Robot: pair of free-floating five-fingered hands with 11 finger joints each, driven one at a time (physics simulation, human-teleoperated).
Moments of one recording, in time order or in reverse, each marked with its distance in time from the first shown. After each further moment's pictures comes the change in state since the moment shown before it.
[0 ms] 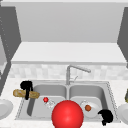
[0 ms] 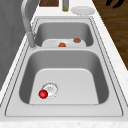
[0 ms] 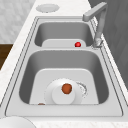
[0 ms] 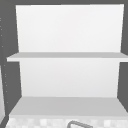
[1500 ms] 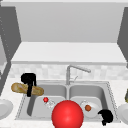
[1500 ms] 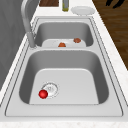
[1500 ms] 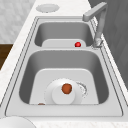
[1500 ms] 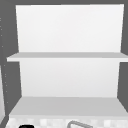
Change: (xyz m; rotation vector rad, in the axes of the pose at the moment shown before) left hand 0.224 0.128 -0.079 -0.021 0.014 0.012; right hand 0.000 0.000 0.000 0.000 0.000 0.000
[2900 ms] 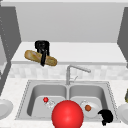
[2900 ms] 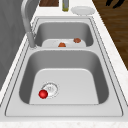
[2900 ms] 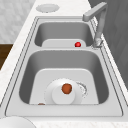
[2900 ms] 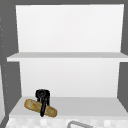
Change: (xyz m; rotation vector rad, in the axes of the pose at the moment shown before) left hand 0.005 0.189 -0.085 -0.004 0.004 0.007; right hand 0.000 0.000 0.000 0.000 0.000 0.000
